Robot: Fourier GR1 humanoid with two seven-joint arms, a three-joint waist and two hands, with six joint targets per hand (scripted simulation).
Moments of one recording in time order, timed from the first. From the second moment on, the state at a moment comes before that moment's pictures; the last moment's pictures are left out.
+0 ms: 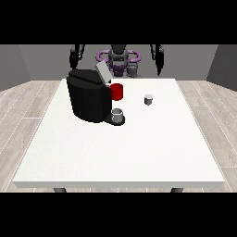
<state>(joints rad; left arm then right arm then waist) -0.02 0.08 -0.03 -1.53 0.01 0.00 -0.02 -0.01 -0.14 -0.01 -1.55 0.04 0.04 0.02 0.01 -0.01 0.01</state>
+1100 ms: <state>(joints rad) -0.25 0.26 0.08 -1.28 -0.09 -0.09 -0.05 -0.04 -0.01 -0.03 -1.57 -0.01 -0.08 -0.10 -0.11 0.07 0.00</state>
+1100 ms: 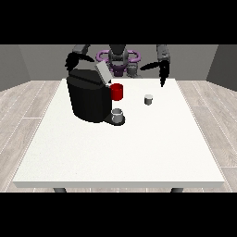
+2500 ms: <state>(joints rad) -0.51 0.33 0.04 -0.79 -0.36 -0.04 -0.10 -0.20 -0.04 -0.05 -1.41 0.02 -0.14 -0.05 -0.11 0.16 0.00</state>
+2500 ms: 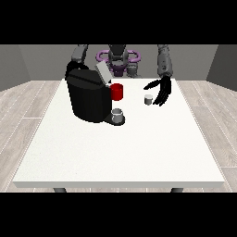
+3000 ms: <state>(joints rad) -0.56 0.35 0.02 -0.68 -0.49 0.06 -0.16 -0.21 -0.03 -0.02 -1.42 0.03 -0.15 -0.03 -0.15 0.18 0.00</state>
